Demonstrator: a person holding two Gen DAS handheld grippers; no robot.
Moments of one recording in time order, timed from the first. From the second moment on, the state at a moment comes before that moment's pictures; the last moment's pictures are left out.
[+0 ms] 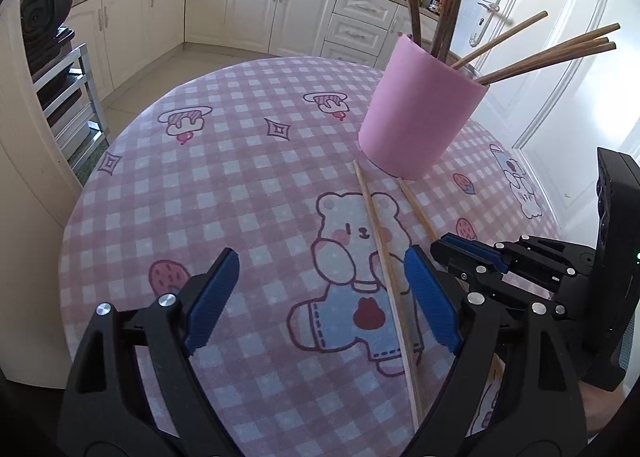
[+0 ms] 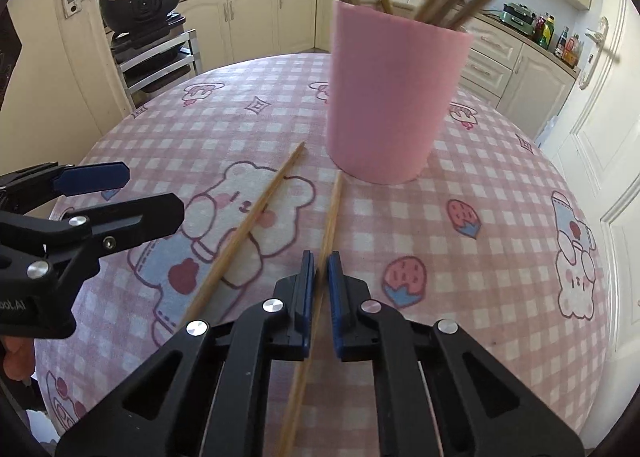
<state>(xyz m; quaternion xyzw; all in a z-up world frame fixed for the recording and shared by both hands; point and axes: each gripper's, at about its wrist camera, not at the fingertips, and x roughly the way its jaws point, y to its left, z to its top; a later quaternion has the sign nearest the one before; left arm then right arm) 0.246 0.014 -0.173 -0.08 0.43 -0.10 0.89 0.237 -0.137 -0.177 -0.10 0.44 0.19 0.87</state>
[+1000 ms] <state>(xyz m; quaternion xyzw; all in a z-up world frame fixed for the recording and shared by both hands) 0.308 -0.066 -0.190 0.01 0.49 -0.10 0.87 0.278 -0.151 -0.175 -0.07 0.48 0.19 0.85</state>
